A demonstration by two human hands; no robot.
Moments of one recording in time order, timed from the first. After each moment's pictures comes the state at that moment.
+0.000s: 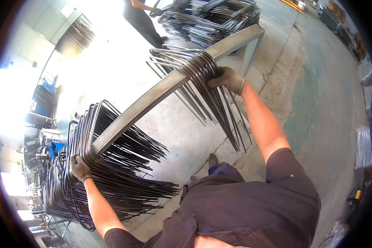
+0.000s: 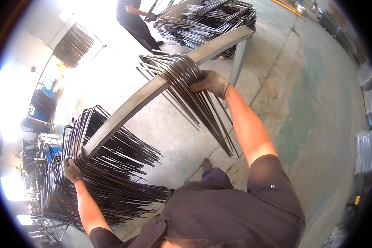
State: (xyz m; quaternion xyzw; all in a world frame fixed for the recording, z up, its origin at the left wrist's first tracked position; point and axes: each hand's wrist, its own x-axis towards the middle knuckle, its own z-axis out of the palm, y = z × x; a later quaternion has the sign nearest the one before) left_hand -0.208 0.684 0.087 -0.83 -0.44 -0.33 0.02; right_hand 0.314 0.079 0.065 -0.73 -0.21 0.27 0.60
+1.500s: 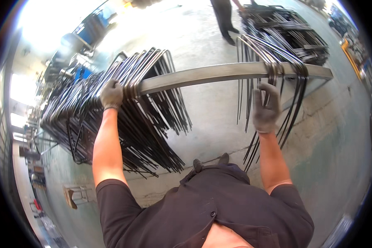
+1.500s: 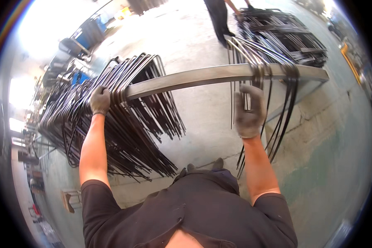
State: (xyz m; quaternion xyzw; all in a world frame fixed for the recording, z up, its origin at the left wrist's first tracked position) left_hand -0.194 0.674 0.114 -0.84 -0.44 -0.33 0.01; right_hand 0.138 0.186 0.072 -0.66 -0.36 -0.25 0.61
